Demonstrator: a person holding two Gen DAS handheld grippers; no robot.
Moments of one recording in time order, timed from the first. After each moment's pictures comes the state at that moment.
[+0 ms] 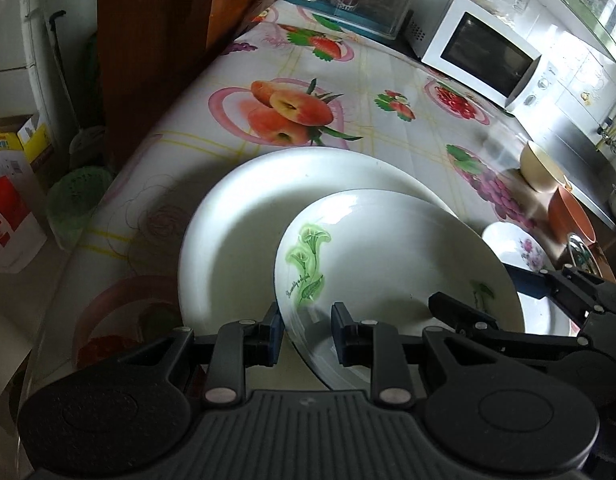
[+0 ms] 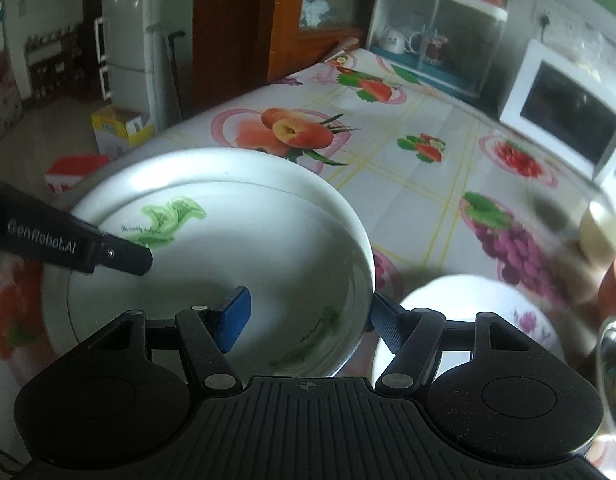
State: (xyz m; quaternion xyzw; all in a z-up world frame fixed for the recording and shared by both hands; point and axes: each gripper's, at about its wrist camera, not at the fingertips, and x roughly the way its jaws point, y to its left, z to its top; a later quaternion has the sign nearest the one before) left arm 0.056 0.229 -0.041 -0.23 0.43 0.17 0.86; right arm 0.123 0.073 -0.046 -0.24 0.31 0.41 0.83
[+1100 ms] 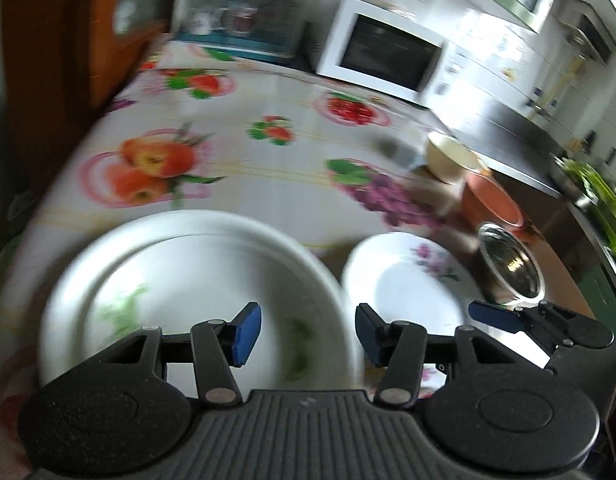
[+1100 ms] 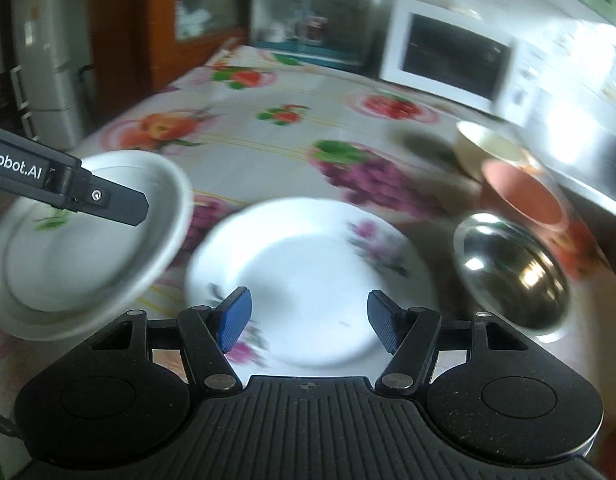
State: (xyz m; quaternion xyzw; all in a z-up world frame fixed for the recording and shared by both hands) left arm 0.112 0.145 -0.005 -0.17 0.40 0.07 0.90; right arm 0.160 -0.048 -0.043 -0.15 0.35 0.29 0.88
